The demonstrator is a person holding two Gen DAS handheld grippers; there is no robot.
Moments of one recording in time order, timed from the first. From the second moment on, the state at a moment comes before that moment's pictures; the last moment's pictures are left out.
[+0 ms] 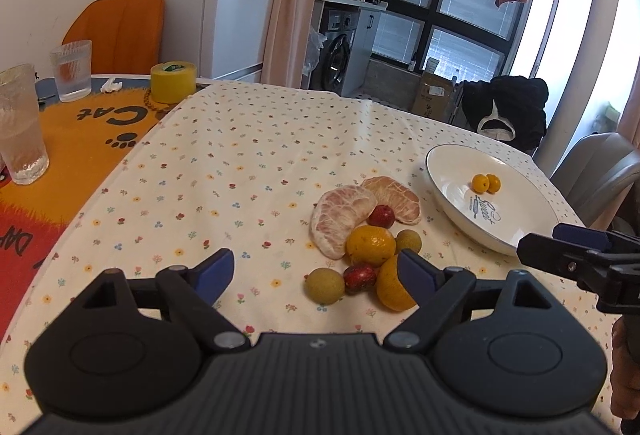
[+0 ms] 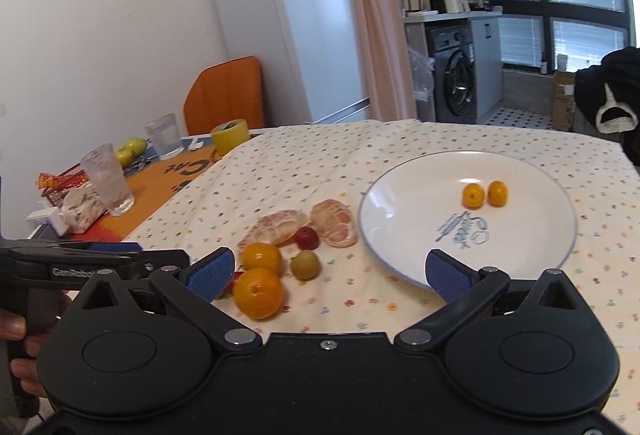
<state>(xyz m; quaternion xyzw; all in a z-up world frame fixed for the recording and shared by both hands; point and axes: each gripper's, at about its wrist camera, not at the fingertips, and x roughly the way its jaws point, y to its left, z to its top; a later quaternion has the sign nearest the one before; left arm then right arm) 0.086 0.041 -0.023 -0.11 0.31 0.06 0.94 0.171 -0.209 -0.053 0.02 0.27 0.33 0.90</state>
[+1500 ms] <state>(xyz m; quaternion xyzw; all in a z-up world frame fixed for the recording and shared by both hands) 0.112 0.053 -0.045 -0.12 0.35 0.03 0.93 0.191 -0.146 -0.082 -0.02 0.35 0.41 0.84</state>
